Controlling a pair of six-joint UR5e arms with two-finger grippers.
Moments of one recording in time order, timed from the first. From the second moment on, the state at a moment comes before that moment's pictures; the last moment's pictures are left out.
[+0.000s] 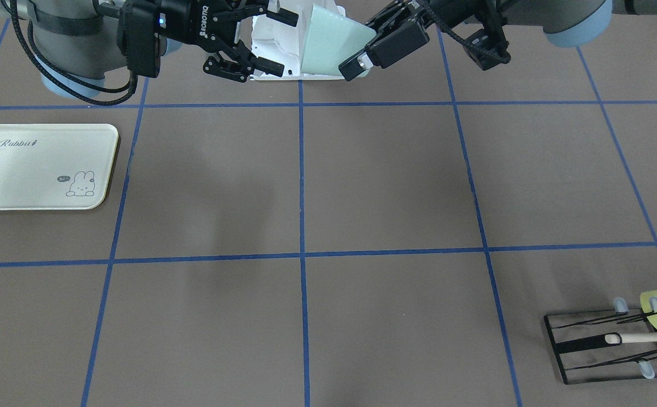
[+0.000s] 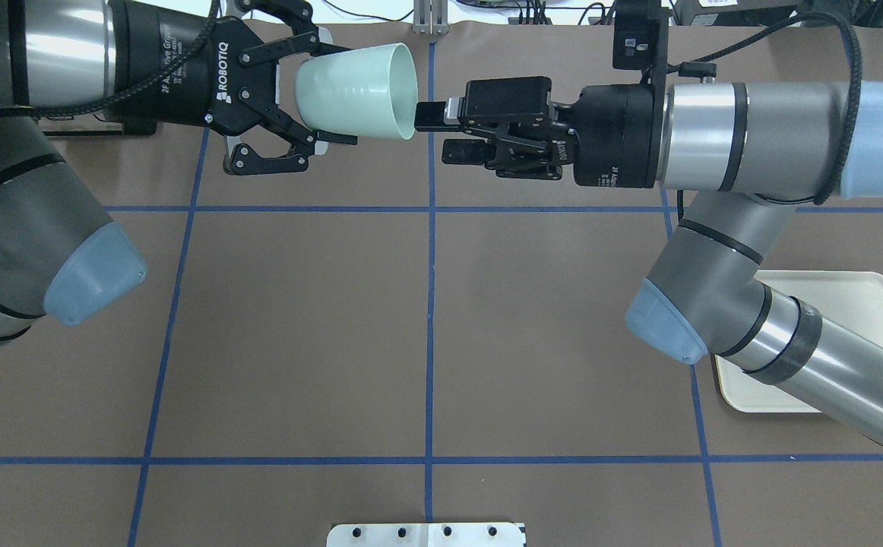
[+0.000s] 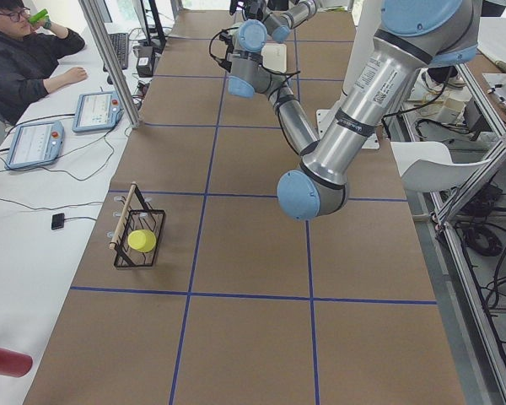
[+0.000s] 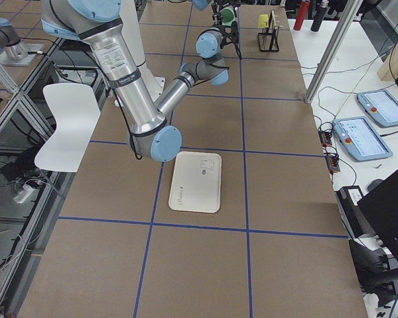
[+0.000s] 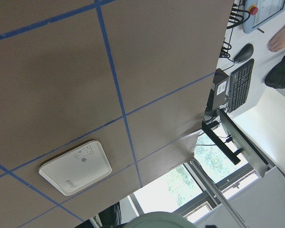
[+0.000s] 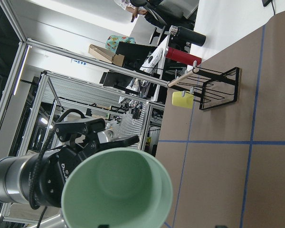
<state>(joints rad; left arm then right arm) -0.86 -2.14 -1.92 -2.47 -2.15 -2.86 0.73 -1.03 1.79 -0.21 2.00 1.73</state>
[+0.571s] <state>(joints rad) -0.84 -2.15 -1.92 -2.47 -2.15 -2.86 0.73 -1.03 1.79 -0.21 2.00 1.72</state>
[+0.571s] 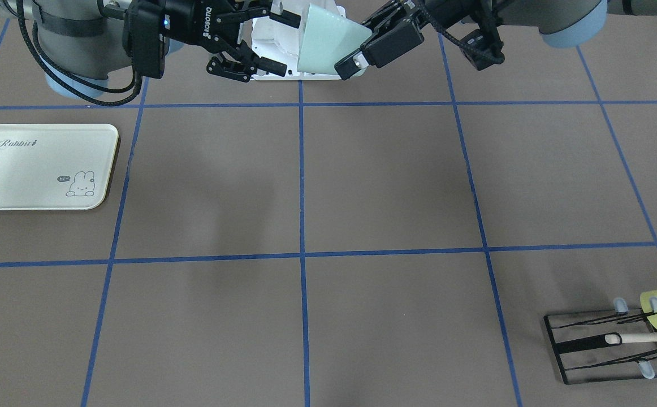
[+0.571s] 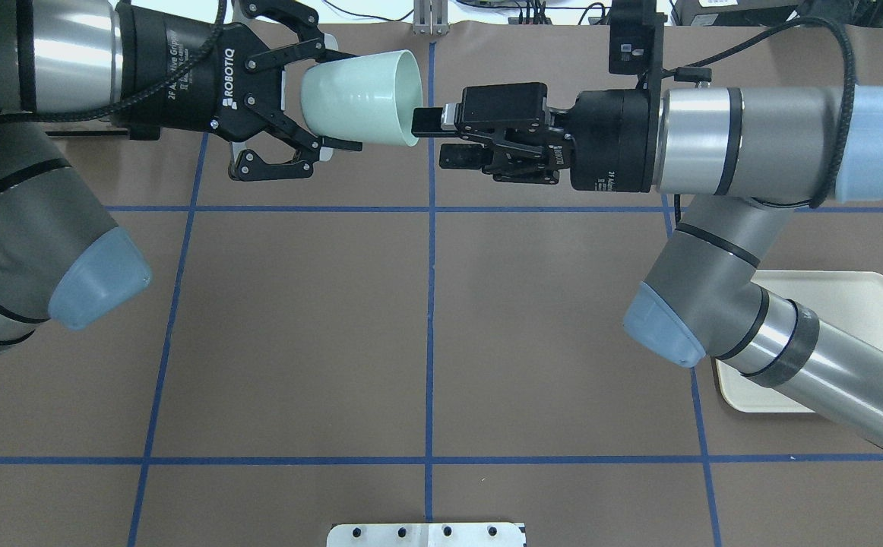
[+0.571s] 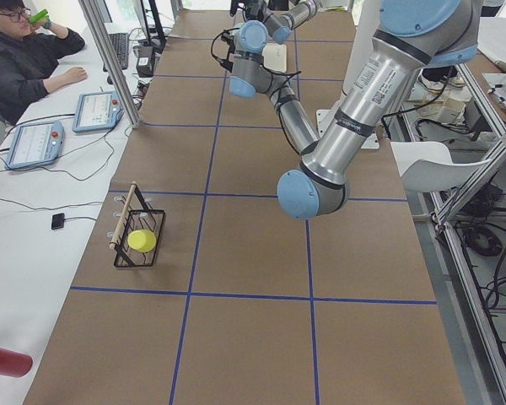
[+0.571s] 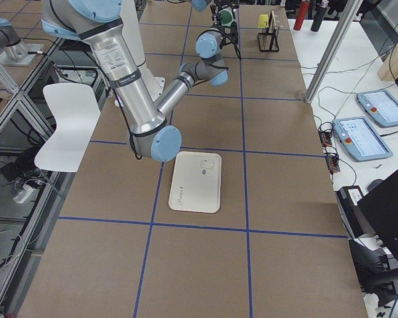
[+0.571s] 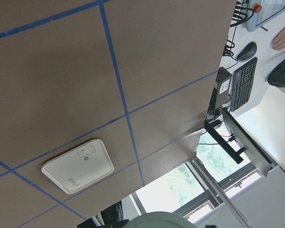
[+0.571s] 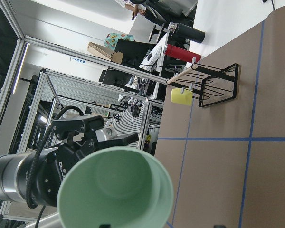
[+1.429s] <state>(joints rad) -0.82 -2.15 -1.92 -2.48 -2.15 -2.86 0.73 -1.03 1.78 -0.21 2.00 1.72</state>
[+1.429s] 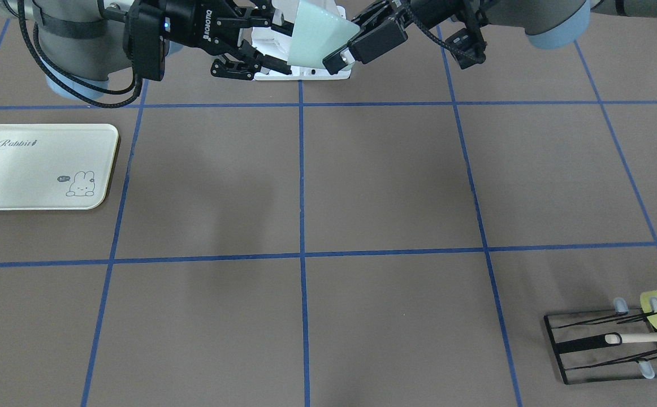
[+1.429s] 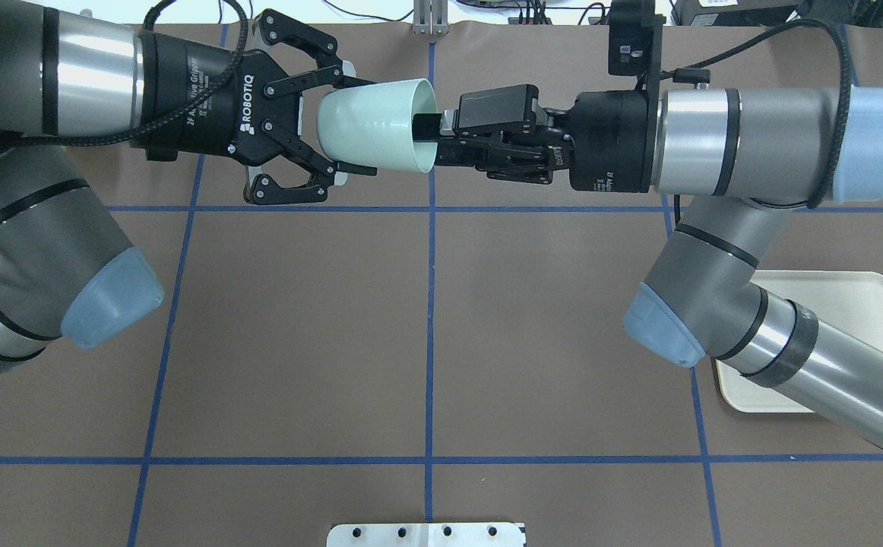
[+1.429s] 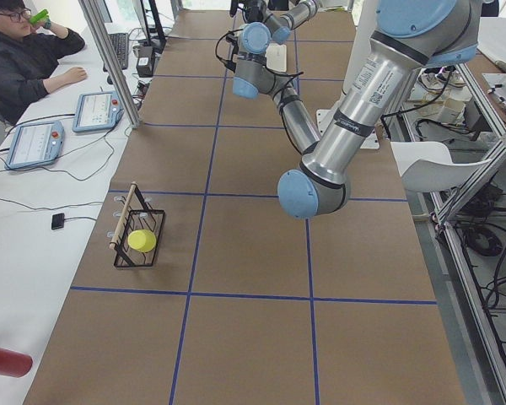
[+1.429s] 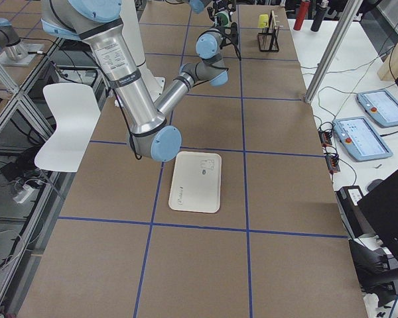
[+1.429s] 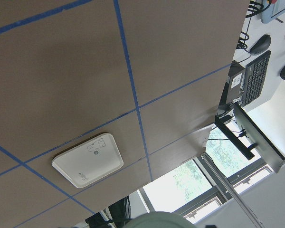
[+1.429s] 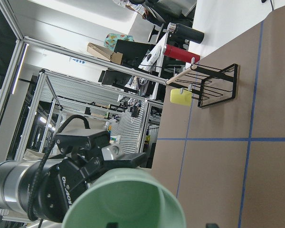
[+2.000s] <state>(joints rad) -0.80 -2.15 -1.93 -2.48 -2.15 -2.86 0.73 -1.03 1.78 -0.21 2.00 1.72</state>
